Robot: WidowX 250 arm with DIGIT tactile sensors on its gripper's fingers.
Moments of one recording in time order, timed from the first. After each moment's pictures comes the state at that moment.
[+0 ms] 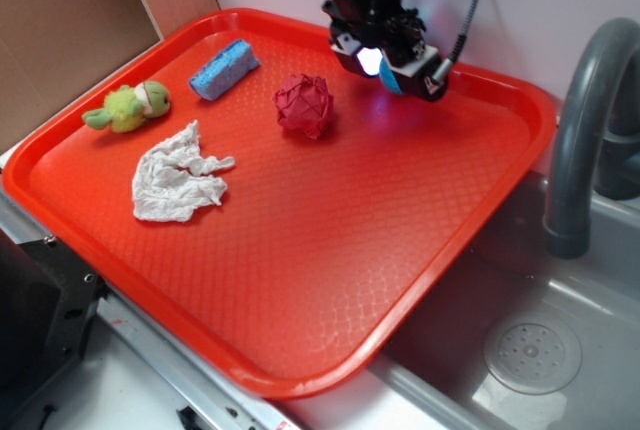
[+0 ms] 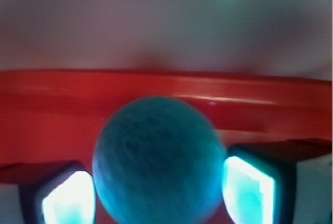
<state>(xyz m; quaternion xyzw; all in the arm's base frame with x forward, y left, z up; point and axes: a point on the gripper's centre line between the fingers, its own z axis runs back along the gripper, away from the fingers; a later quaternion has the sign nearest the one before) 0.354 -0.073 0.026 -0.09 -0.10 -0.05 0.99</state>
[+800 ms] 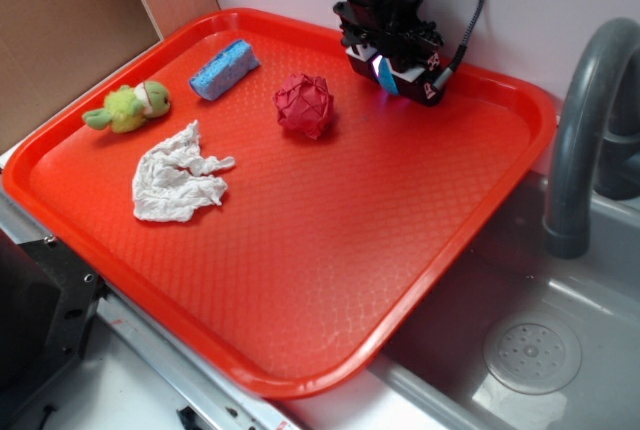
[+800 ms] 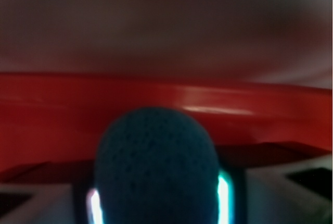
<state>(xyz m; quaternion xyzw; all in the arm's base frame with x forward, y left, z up) 0.357 -0.069 0.027 0.00 -0.09 -0.03 1.00</state>
